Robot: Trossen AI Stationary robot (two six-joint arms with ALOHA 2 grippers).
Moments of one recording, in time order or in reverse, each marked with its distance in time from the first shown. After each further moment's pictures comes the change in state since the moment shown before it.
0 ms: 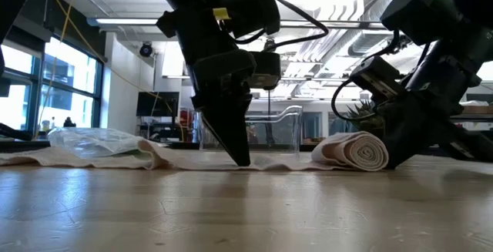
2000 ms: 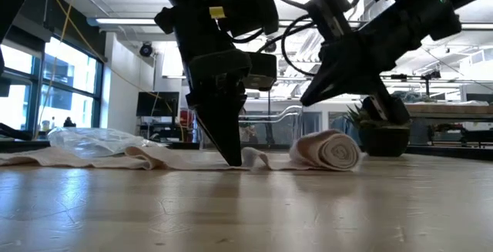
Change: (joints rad) left arm -0.010 0.002 0.002 -0.056 -0.003 -0.031; right arm -0.027 0.069 0.228 0.147 0.035 -0.300
